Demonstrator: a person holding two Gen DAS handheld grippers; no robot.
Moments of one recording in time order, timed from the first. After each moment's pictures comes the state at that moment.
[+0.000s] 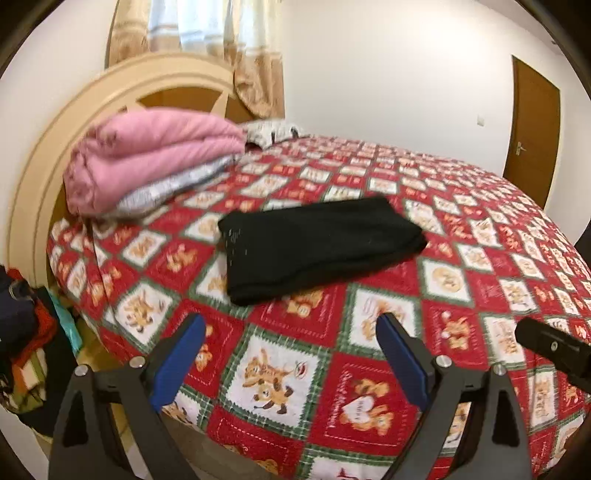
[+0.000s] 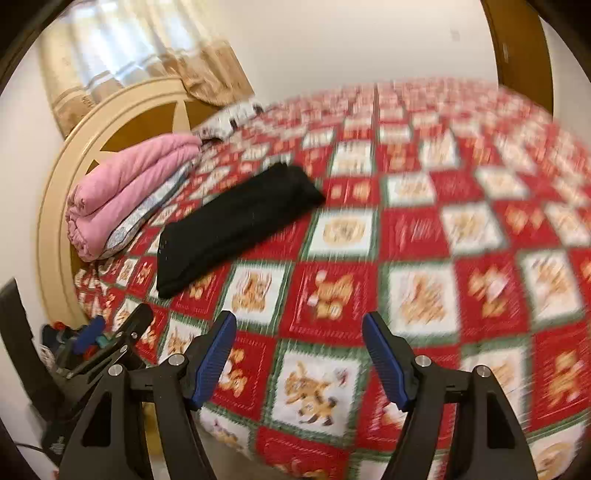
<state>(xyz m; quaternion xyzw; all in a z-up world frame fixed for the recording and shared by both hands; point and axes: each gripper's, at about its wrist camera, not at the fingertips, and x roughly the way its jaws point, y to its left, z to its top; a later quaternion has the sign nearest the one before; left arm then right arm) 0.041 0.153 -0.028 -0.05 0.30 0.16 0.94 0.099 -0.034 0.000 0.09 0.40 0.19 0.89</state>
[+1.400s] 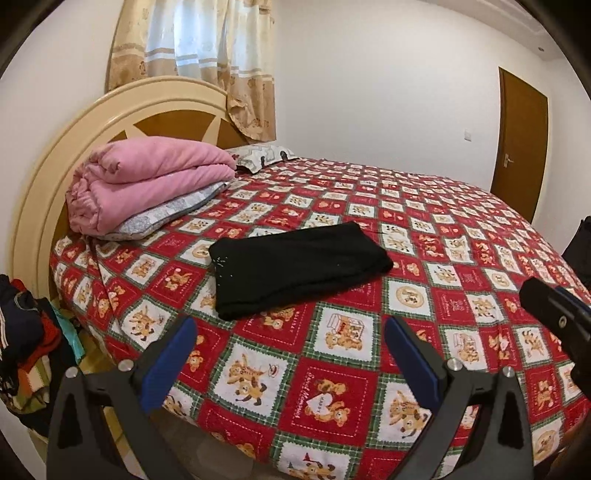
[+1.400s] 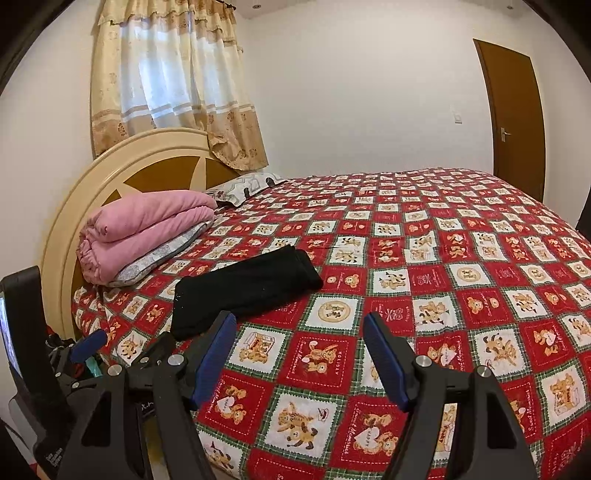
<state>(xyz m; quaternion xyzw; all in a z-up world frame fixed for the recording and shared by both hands) 0.016 0.123 0.003 -0.06 0.27 0.15 0.95 0.049 -0.048 0.060 0.06 0.26 0.18 0.95</state>
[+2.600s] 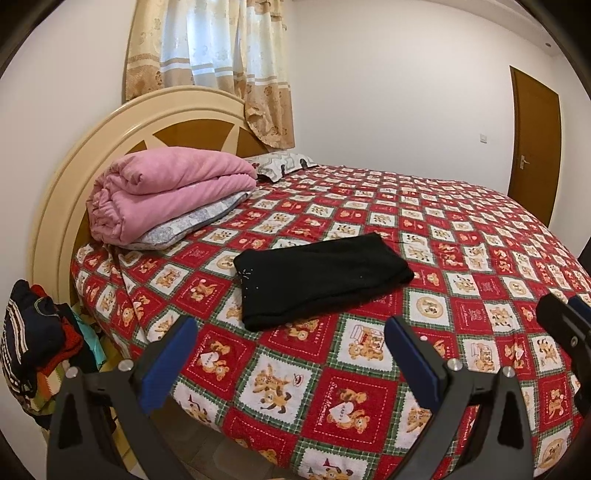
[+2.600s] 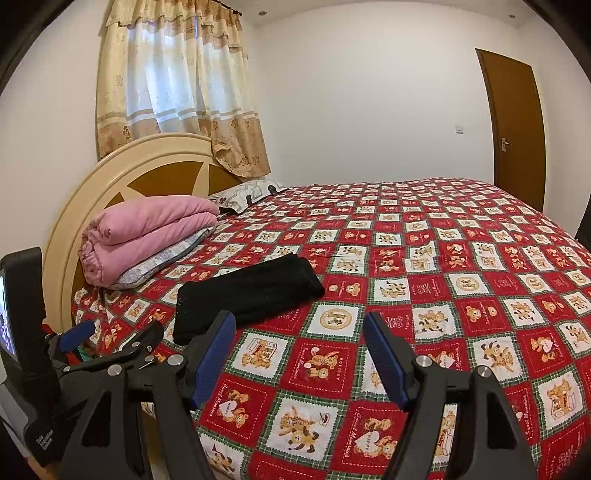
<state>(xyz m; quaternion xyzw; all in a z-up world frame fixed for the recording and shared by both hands) 0.013 0.131 0.011 -0.04 0.26 0.19 0.95 0.042 -0.045 0.065 0.05 0.25 0.18 0.95</state>
